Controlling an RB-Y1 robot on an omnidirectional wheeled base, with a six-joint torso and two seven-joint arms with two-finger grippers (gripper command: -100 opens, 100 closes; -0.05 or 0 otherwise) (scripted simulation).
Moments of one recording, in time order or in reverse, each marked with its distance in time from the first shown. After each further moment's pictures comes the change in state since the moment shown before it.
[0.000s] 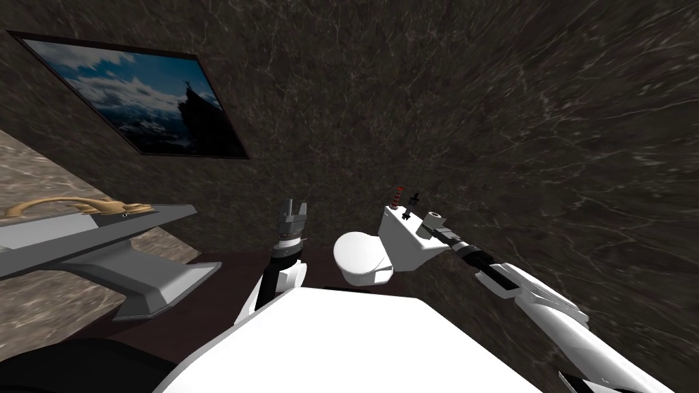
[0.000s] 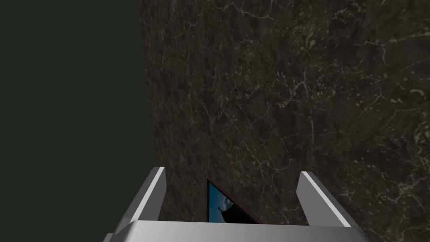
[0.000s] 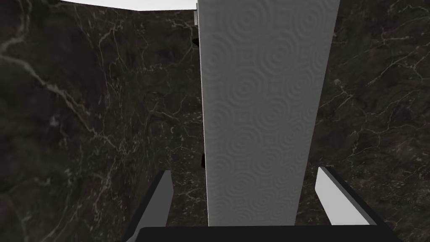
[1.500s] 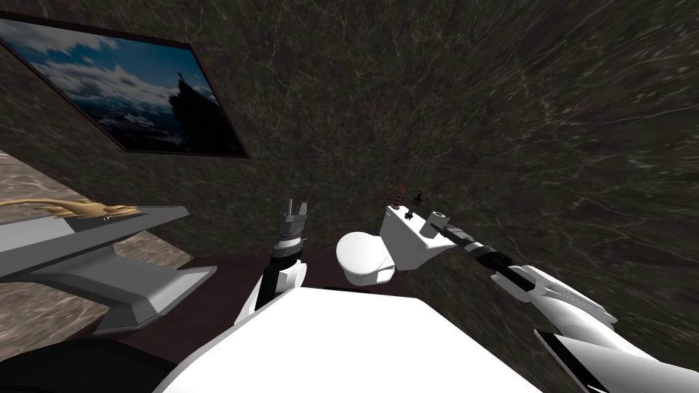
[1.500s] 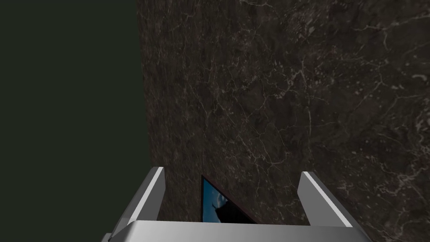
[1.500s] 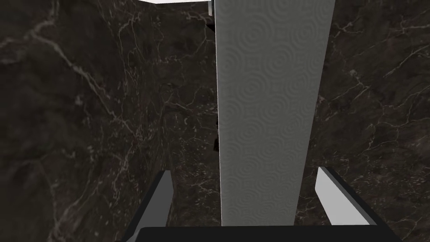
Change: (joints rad) left arm 0.000 0.000 0.000 0.000 0.000 0.000 0.000; right arm -0.162 -0.077 0.031 0.344 -0.005 -0.185 -0.018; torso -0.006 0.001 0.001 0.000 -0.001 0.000
